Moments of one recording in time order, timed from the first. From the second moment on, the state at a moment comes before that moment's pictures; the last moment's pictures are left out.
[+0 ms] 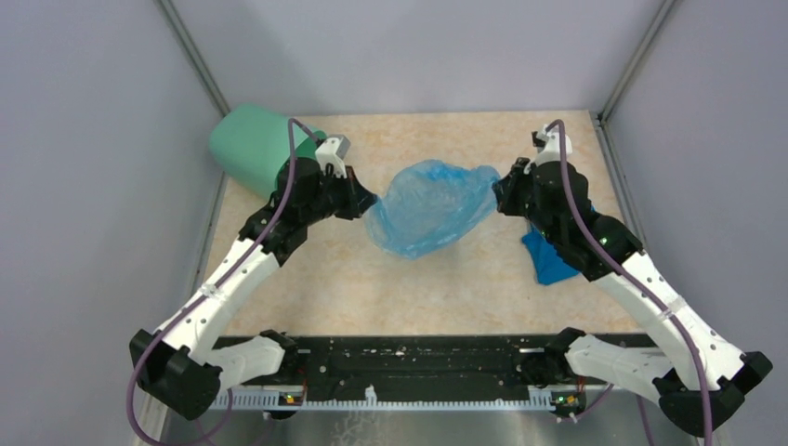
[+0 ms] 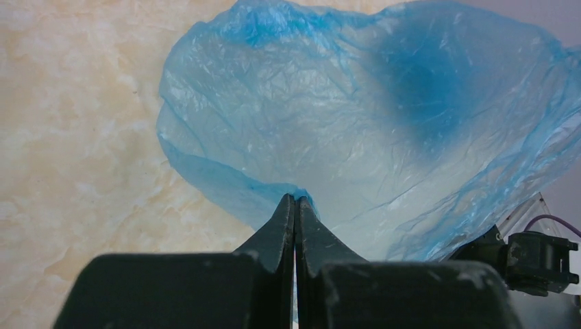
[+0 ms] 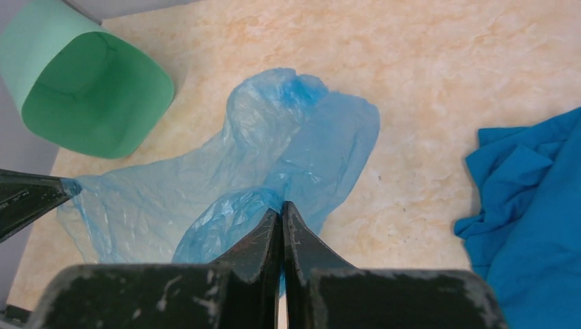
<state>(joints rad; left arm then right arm) -0.48 1.11 1.05 -0.32 0.25 -0.41 0.65 0.97 1.15 -0.54 0.34 0.49</state>
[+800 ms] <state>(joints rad) -0.48 1.16 1.28 -0.51 -0.19 -0.24 0.65 0.98 1.35 -0.77 0.44 0.37</state>
